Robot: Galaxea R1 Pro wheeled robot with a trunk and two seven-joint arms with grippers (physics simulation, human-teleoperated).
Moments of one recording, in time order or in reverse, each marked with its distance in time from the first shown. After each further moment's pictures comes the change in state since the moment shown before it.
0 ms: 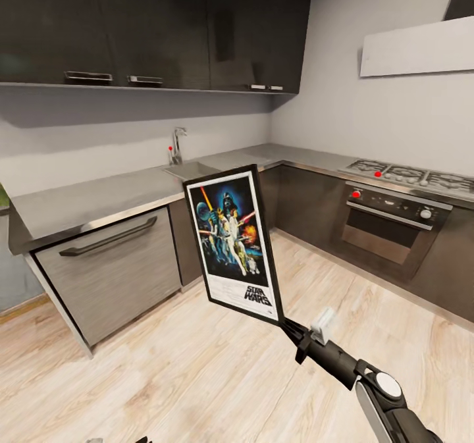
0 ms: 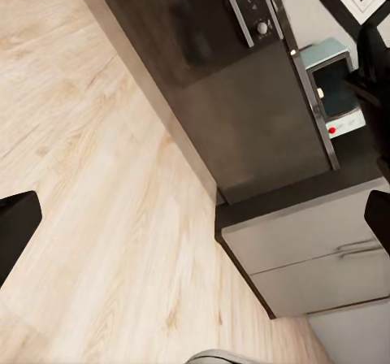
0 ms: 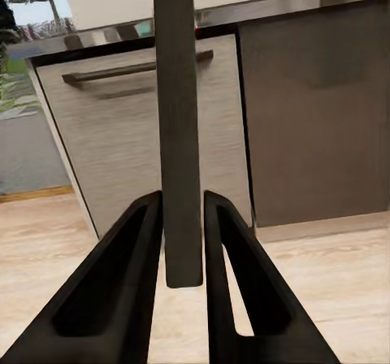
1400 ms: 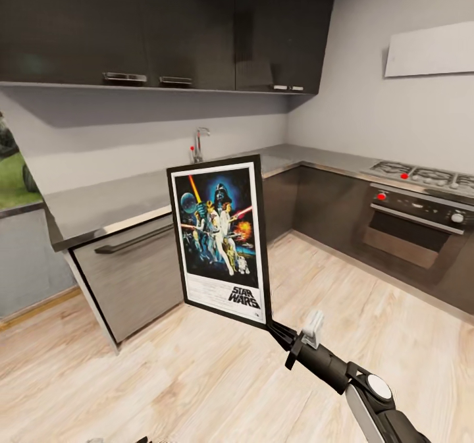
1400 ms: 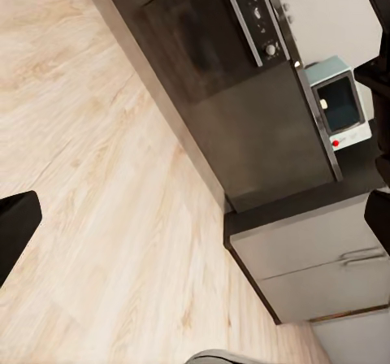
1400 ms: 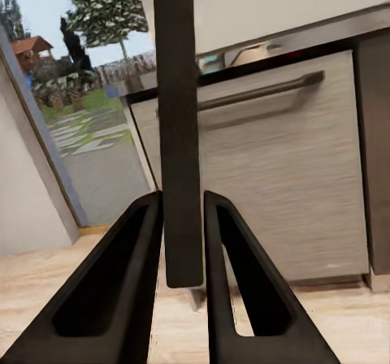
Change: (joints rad) left arm 0.000 0.000 0.000 0.000 -0.001 0.001 0.000; right arm 0.000 0.004 0.083 0.009 -0.146 -0.008 0.072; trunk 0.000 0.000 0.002
